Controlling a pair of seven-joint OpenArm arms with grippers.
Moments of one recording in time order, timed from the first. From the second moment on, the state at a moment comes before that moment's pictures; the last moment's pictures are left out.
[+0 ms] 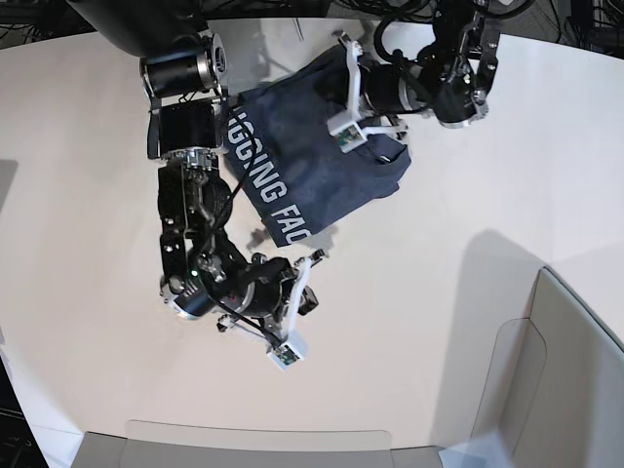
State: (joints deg) left arm 12.6 -11.9 16.4 115.7 -41.5 -30.2 79.8; right arm 28.9 -5.7 -7.5 84.3 19.7 29.3 -72.7
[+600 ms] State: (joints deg) left arm 9.3 -15.1 21.6 101.3 -34.7 -30.8 72.2; right arm 26.3 2.1 -19.0 71.4 19.5 29.3 -67.8
